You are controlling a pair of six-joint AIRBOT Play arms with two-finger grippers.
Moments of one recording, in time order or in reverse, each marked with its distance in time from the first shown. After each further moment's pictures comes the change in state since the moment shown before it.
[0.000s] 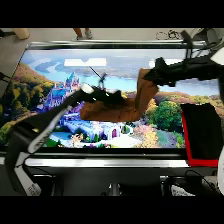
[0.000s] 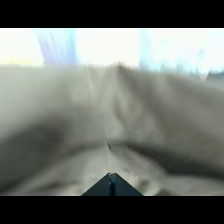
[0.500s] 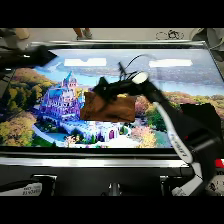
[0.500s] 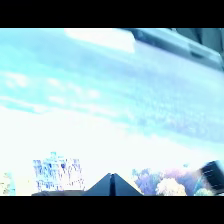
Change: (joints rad) left arm 0.516 0.538 -0.001 0.310 -0.166 -0.001; right arm 0.407 -0.446 0.000 0.396 -0.401 -0.075
